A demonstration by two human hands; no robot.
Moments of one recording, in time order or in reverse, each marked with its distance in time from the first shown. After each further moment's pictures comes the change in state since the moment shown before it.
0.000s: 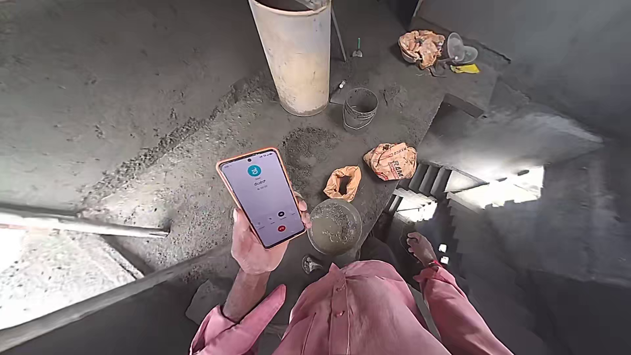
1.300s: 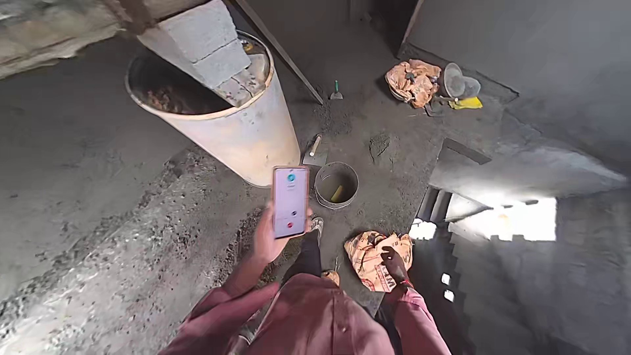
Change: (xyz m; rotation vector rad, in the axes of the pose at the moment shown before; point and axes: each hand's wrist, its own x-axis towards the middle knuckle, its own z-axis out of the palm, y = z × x) left_hand 0.801 -0.234 -0.251 0.167 0.155 -0.398; right_hand 0.615 -0.406 -0.187 0.108 -0.068 -0.020
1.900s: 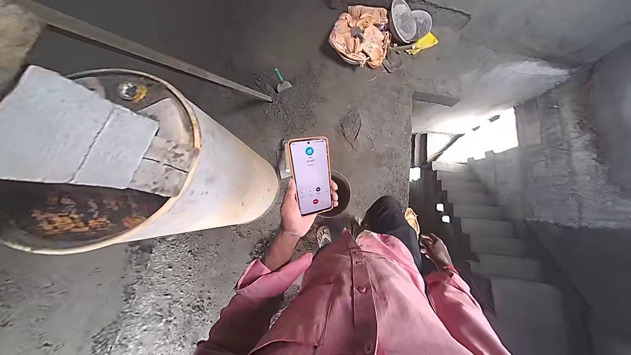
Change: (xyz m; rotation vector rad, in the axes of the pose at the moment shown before) left_hand 0.310 0.055 0.021 -0.172 -0.331 -0.225; right_hand 0.023 -0.045 -0.096 0.219 0.305 0.386
